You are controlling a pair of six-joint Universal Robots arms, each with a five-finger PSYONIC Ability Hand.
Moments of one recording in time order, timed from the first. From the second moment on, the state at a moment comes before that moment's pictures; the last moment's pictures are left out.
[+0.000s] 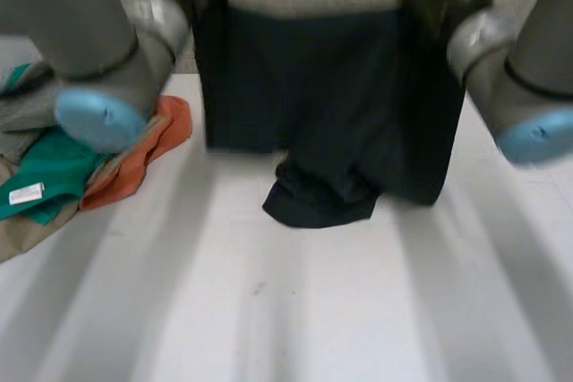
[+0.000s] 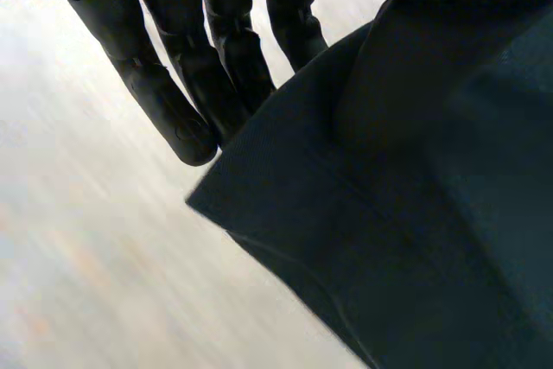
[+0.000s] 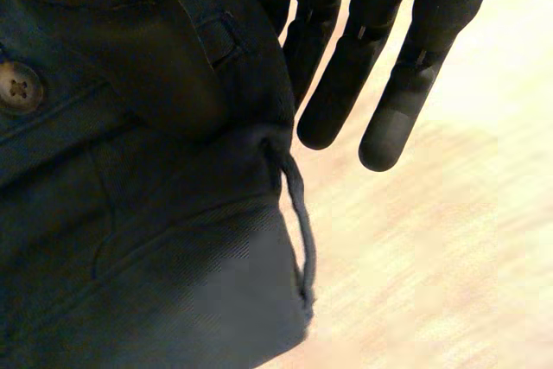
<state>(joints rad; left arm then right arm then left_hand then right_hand) 4.20 -2.28 -0.46 3.04 -1.57 3.53 1.97 -0.99 0.78 -0.06 1.50 2.60 1.17 1.19 1.19 1.19 0.99 1.12 1.17 1.19 1.20 0.99</state>
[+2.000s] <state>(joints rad) 4.27 -2.11 -0.44 3.19 -1.62 3.64 1.99 -1.04 0.74 -0.27 1.59 2.64 1.17 1.20 1.19 1.20 1.01 1.12 1.17 1.19 1.20 1.02</state>
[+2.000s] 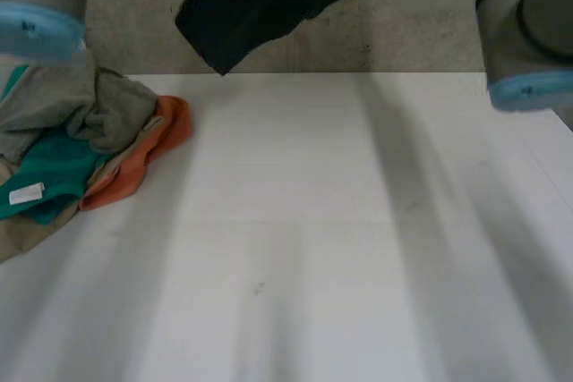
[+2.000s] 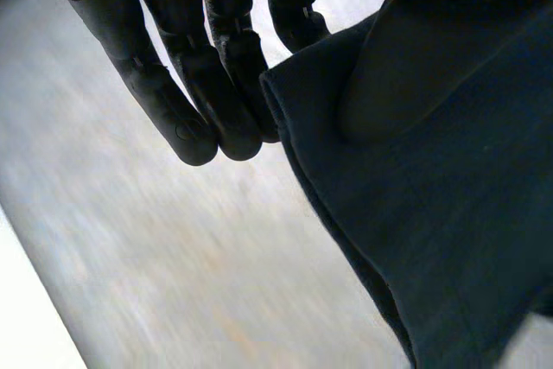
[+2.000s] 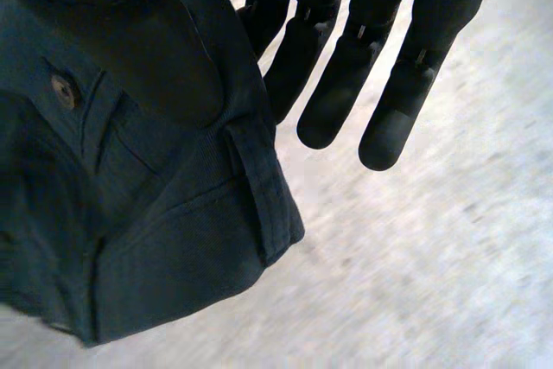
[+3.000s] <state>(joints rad) 4.15 -1.92 -1.41 2.84 -1.55 3.79 1.85 -1.26 1.58 0.55 1.31 2.16 0.19 0.20 0.21 0.20 0.05 1.12 1.19 1.20 1.20 1.02</state>
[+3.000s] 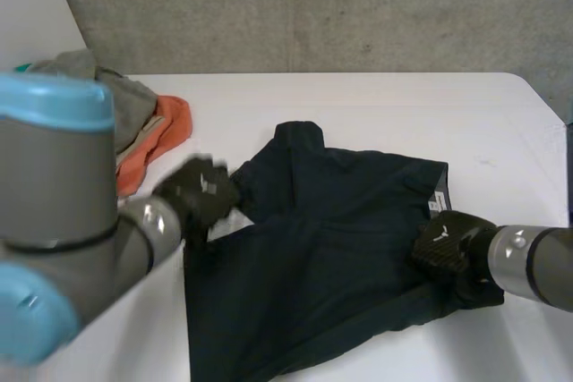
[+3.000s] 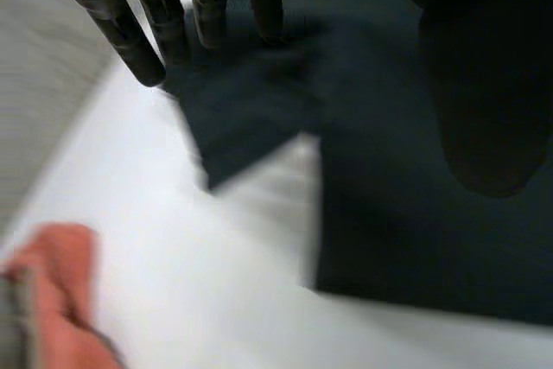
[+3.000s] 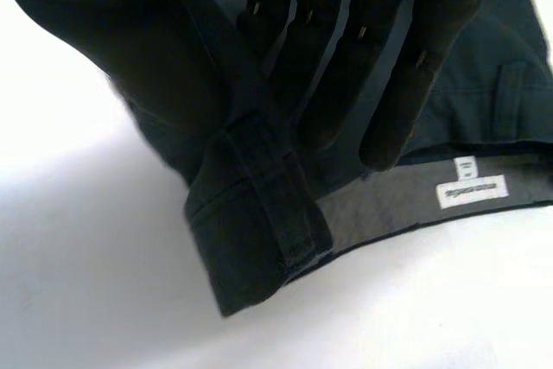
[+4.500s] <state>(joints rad) 4.22 -2.56 -0.71 2.76 -1.72 4.11 1.90 -1.26 1.67 0.28 1.32 2.32 1.15 1.19 1.19 1.19 0.98 1.12 1.19 1.20 1.20 1.02</state>
